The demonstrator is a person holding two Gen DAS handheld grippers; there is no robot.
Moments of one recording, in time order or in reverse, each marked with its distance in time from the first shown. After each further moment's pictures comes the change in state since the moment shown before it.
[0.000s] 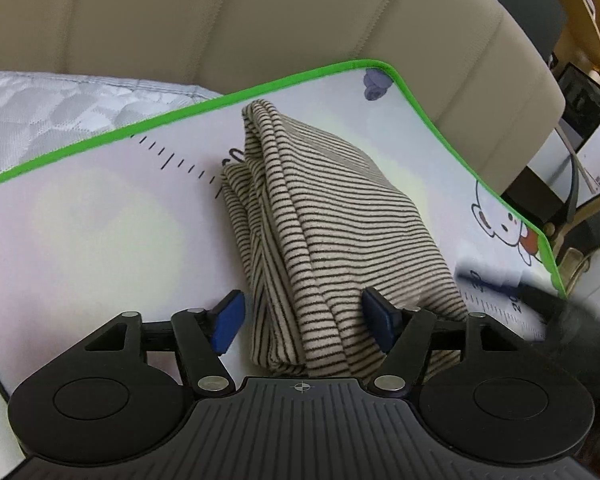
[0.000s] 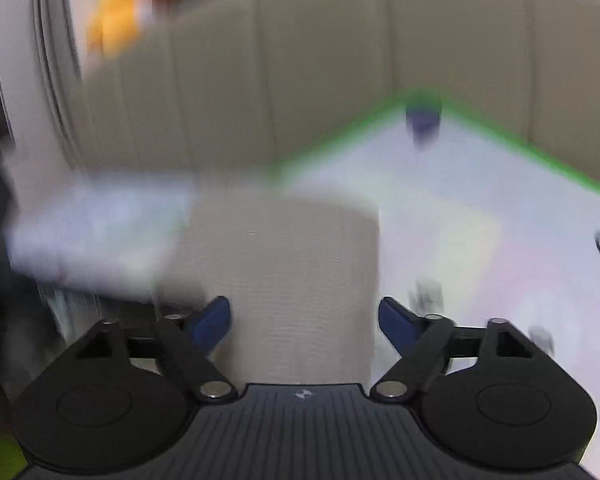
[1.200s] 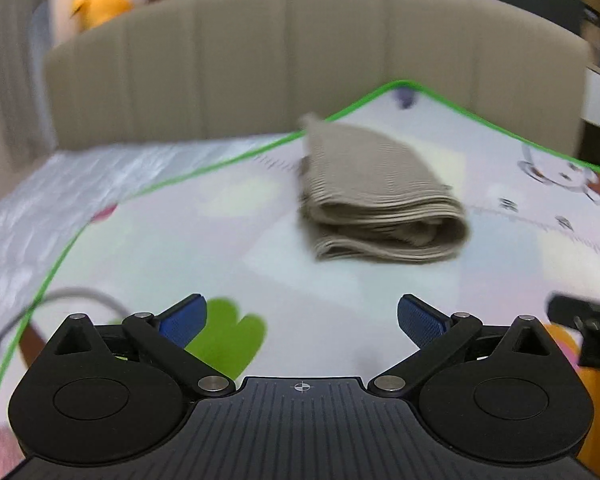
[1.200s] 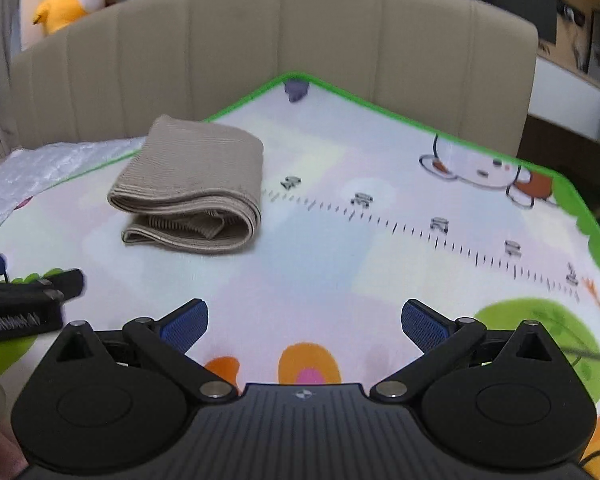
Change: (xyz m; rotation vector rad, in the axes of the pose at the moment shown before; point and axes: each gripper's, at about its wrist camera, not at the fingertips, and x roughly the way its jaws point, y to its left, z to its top) left arm -0.115 -0.102 -0.142 0.088 -0.250 0.533; right arm -0.174 0.024 -0.089 0.103 -0.006 -0.303
